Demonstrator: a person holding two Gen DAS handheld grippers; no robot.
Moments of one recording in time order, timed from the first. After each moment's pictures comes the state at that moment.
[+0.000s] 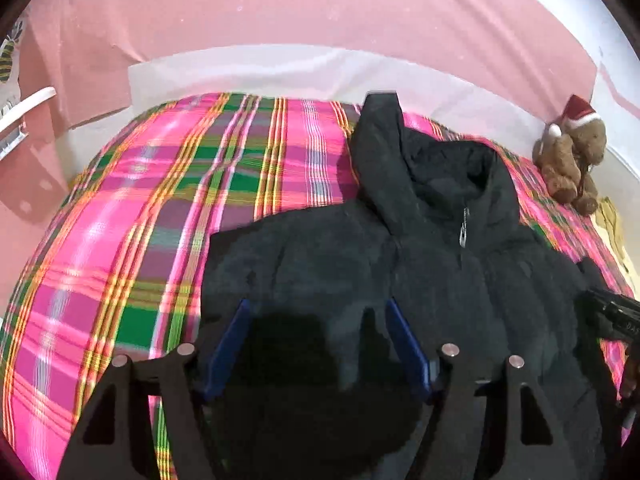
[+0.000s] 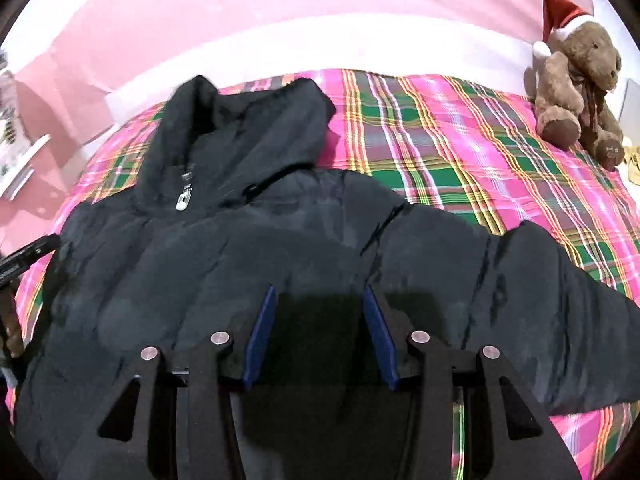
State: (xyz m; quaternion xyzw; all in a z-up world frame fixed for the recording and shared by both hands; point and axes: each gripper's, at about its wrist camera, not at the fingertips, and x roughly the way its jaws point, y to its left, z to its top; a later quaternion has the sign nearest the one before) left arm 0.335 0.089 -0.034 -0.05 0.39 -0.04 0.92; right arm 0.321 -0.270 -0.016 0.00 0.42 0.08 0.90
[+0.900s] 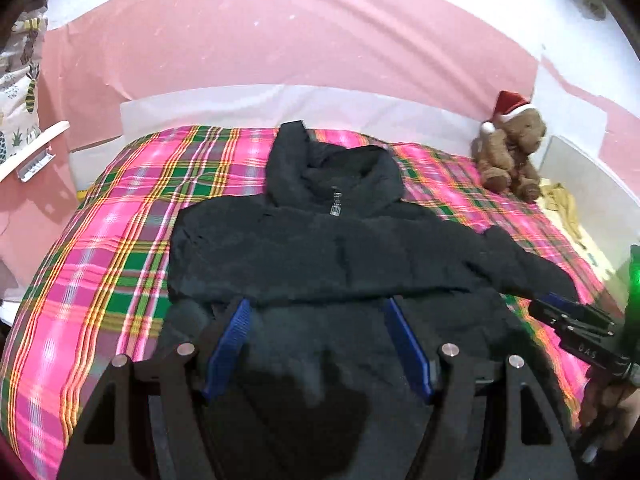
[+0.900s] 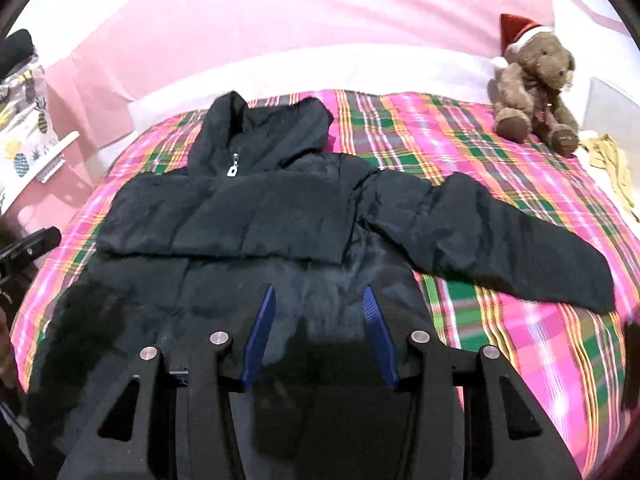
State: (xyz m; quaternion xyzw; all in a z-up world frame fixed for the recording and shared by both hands) left arm 0.166 -0.001 0.046 -0.05 0.34 -0.08 0.94; right arm 0.170 -0.273 0.032 0.01 0.38 0.06 0.92
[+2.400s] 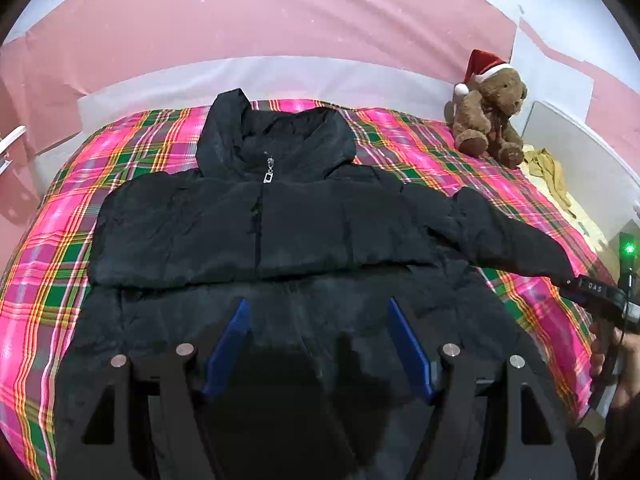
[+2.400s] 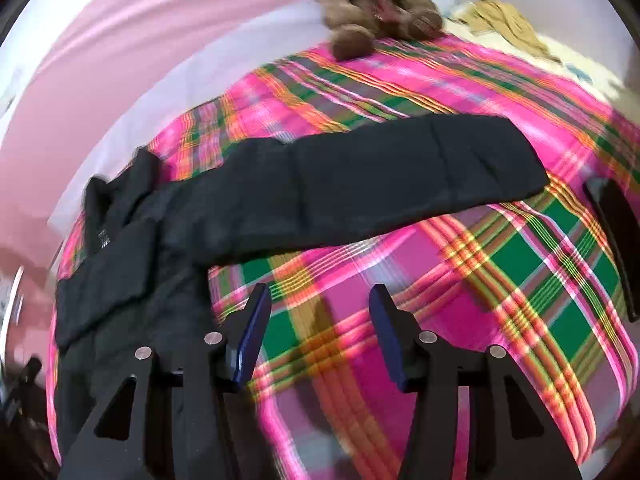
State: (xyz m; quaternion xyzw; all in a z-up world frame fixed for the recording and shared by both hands) left arm 0.197 -0.090 0.008 -0.02 0.38 -0.11 0.92; right arm 0.183 -0.489 -0.027 0.23 0.42 -0.09 0.88
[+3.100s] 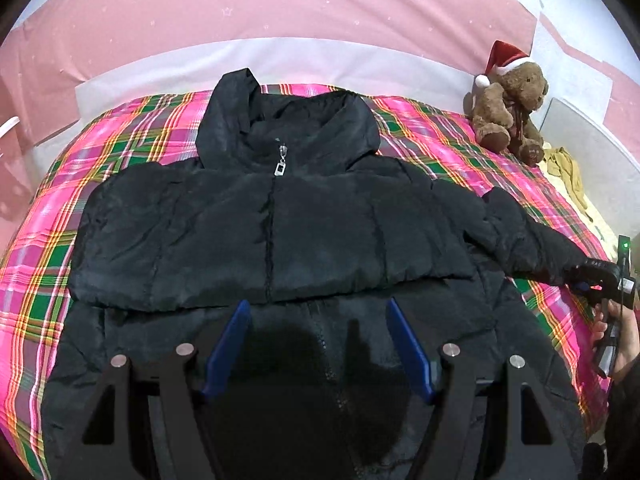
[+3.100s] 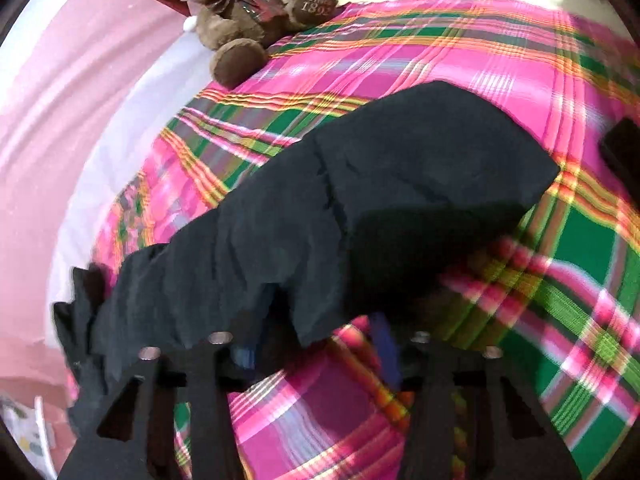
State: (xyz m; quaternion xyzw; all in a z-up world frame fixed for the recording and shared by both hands) left arm 0.243 -0.086 -0.012 -0.03 0.40 -0.10 0.91; right arm 0.234 -0.588 -0.072 0.35 0.39 -0.18 0.83
